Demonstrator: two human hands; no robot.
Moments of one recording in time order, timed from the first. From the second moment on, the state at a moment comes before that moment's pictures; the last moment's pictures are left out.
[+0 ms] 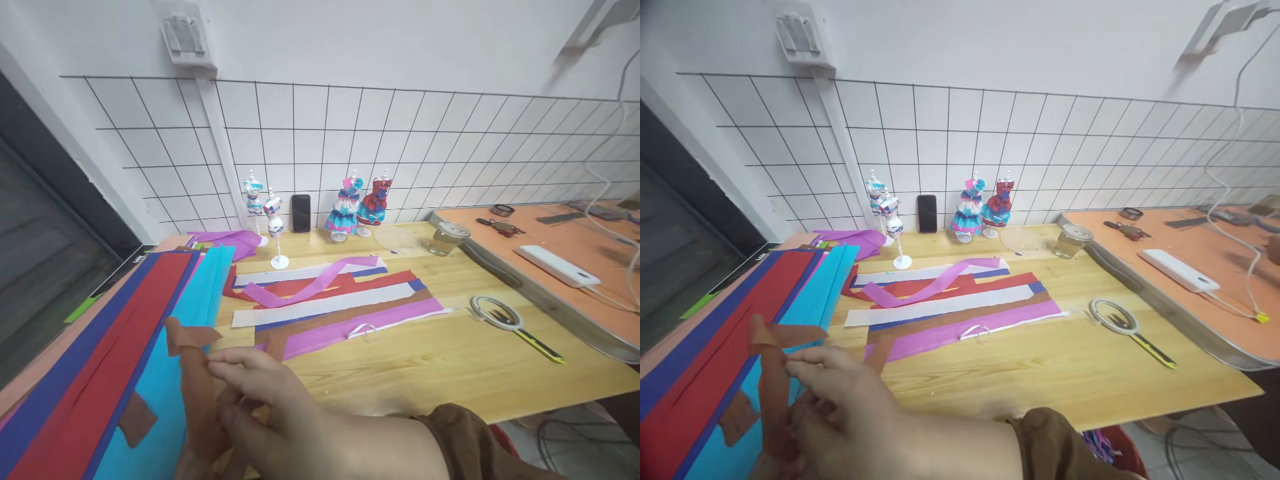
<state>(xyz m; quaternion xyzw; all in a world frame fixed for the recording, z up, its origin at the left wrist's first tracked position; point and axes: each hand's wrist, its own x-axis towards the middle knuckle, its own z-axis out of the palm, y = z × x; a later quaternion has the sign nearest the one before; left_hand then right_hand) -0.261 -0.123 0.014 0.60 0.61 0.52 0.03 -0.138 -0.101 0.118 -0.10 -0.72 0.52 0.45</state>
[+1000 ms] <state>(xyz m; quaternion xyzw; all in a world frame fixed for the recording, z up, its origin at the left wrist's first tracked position) -0.323 -0.140 0.023 0.06 0.61 0.67 0.40 -0.003 0.087 0.053 -0.44 -0.85 0.20 0.18</state>
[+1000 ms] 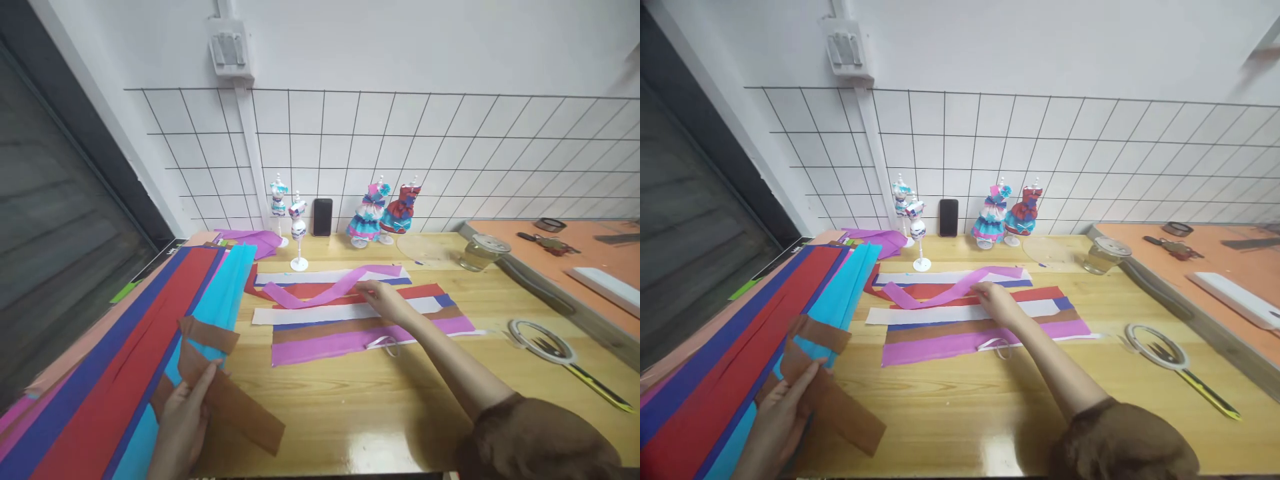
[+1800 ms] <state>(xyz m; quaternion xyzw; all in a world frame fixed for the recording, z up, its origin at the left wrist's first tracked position) -0.318 -0.155 -0.001 0.23 0.69 0.59 0.36 -0.123 0.150 0.028 -0.31 -0.94 0.11 0.01</state>
